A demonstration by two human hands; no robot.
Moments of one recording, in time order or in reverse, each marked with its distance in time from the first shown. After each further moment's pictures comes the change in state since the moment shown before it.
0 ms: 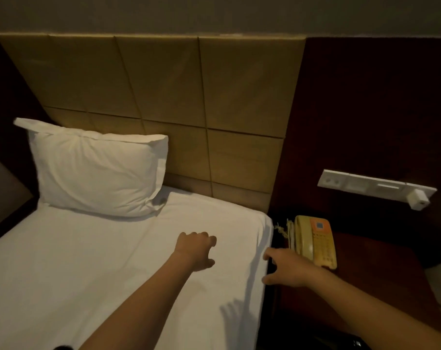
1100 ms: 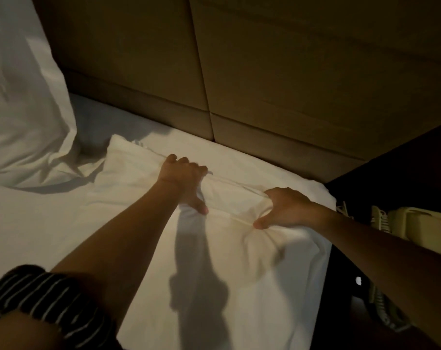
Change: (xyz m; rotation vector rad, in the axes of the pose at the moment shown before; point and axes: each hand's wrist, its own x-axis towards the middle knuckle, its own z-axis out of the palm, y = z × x) left_hand 0.445 -0.135 0.150 0.161 -0.206 0.045; right_hand 0.486 0.071 0.002 0.004 -0.220 0.021
